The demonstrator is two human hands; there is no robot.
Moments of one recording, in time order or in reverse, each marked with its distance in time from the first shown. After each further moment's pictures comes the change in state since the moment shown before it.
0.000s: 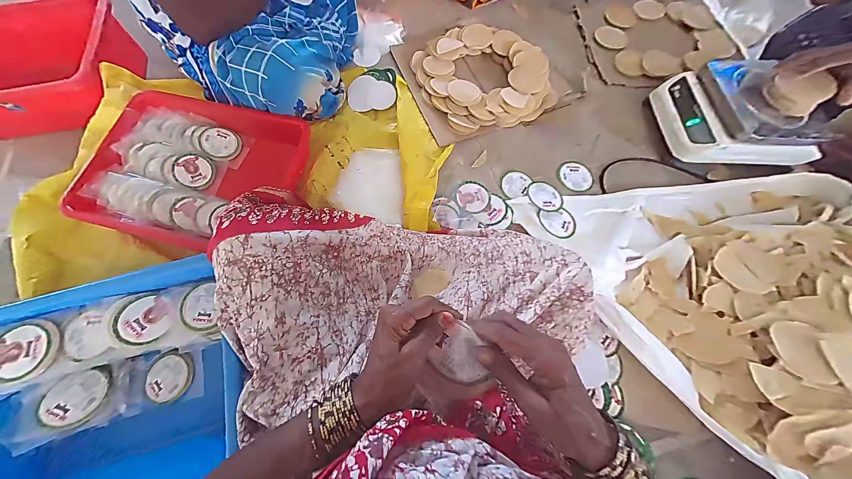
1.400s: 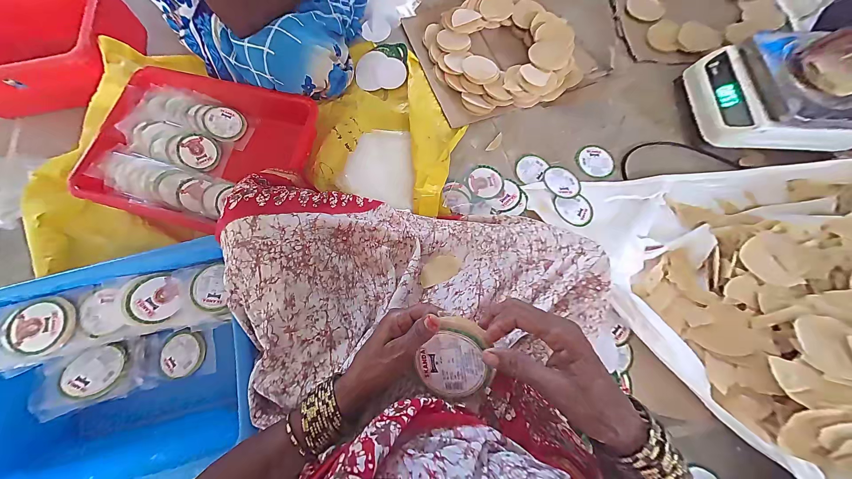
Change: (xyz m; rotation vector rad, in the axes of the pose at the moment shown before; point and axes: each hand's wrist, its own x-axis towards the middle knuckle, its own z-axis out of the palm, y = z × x) left_hand -0.033 0.003 -0.023 -0.358 -0.135 -0.437; right_hand 0.001 0.007 -0.010 0.170 -0.137 0.160
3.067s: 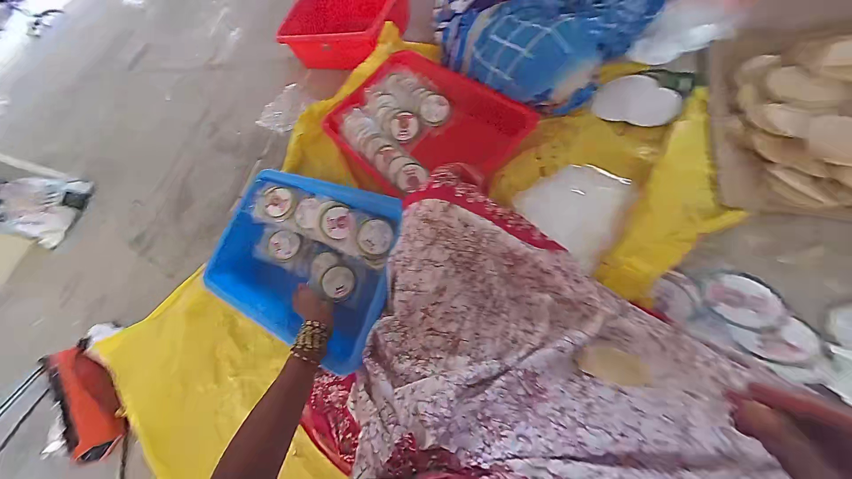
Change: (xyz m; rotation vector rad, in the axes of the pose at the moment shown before) left_hand -0.194 -0.015 -0.187 0.072 2.101 0.016; right_hand 0.079 0.008 -0.011 0.019 0.003 -0.109
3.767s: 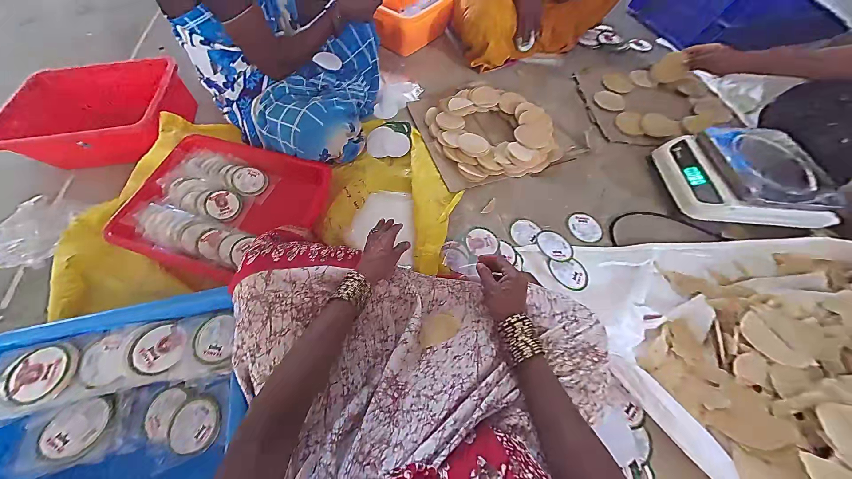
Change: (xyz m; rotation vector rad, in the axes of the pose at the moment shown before) left_hand -0.243 0.078 0.311 0.734 -1.486 1.112; right_hand 0.049 0.133 -0.017 -0.366 0.532 0.386
